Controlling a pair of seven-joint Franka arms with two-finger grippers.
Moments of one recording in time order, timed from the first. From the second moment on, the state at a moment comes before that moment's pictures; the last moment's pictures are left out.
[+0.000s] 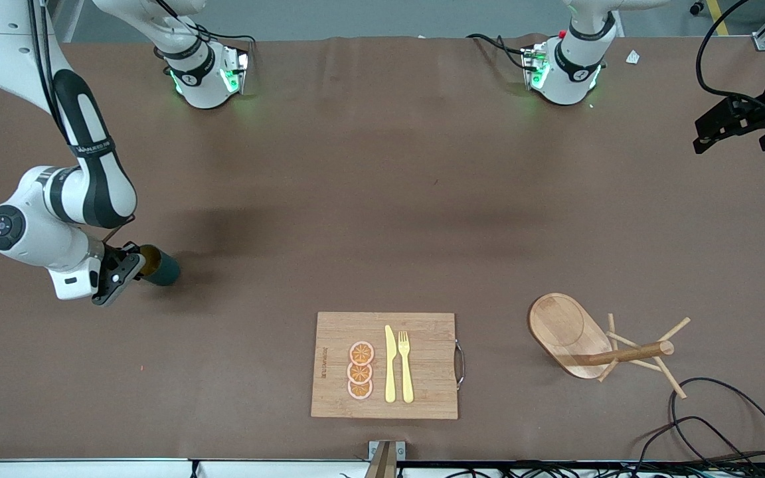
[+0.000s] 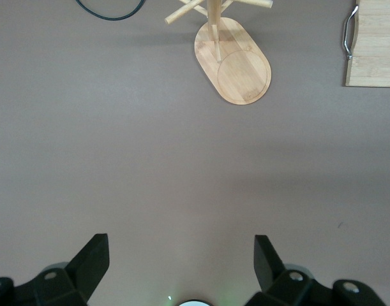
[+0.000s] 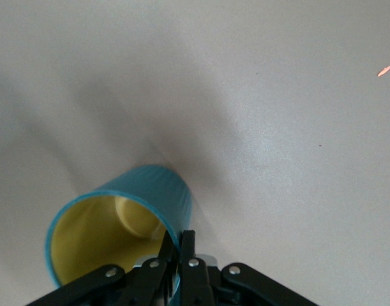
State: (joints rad) left arm -0.03 -0.05 -0.05 -1.52 0.04 1.46 -0.07; right arm -0.01 0.42 -0.10 -1.97 0.05 2.34 -1.11
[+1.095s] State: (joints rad) left arm -0.02 -0.05 -0.05 -1.52 0.04 1.46 -0.07; right arm -0.03 0.23 -0.09 -1.66 0.05 1.70 -0.48
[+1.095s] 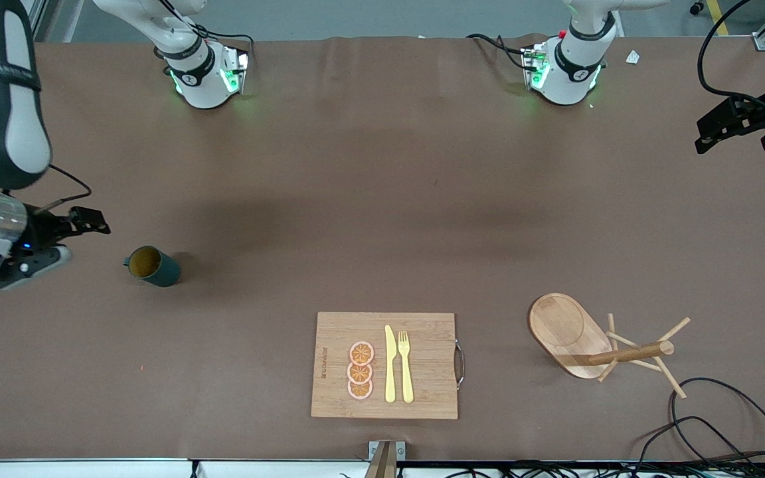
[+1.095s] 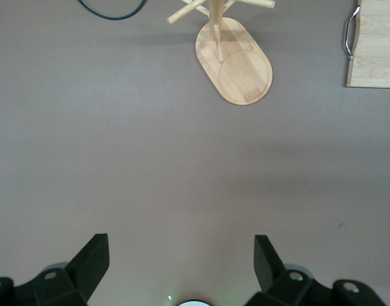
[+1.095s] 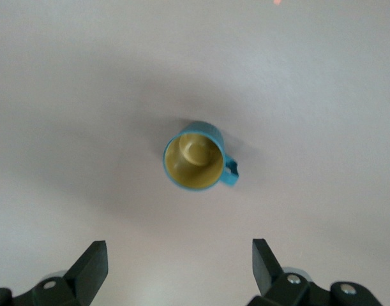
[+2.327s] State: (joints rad) left arm 0.04 -0.06 -0.17 -1.52 0.04 1.45 -0.07; right arm -0.04 0.21 -0.09 -1.26 0.01 1.26 -0.22
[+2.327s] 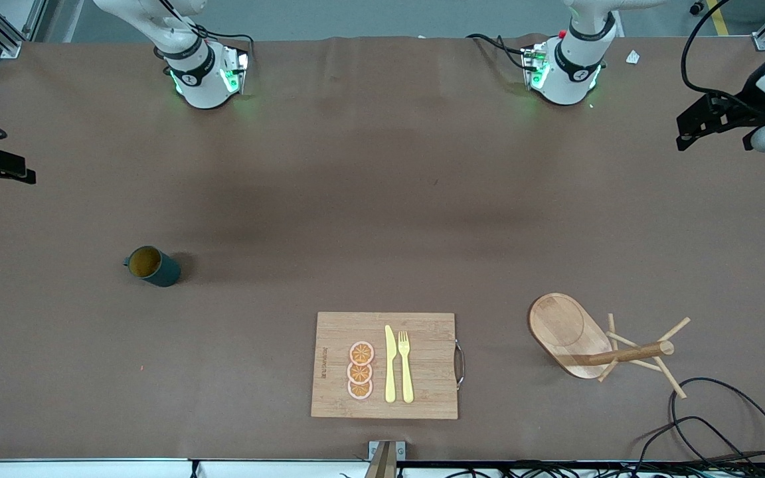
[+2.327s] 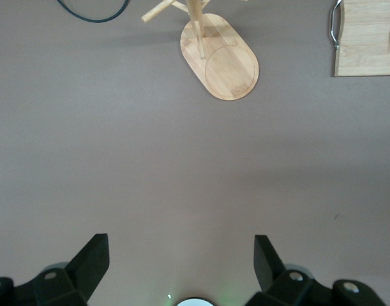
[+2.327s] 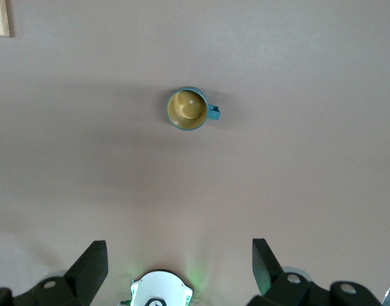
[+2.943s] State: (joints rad) left arm 0.06 -0.06 -0.19 -1.52 0.01 1.45 -0.07; right arm -0.03 0.11 -0.07 -1.35 0.01 1.25 -0.04
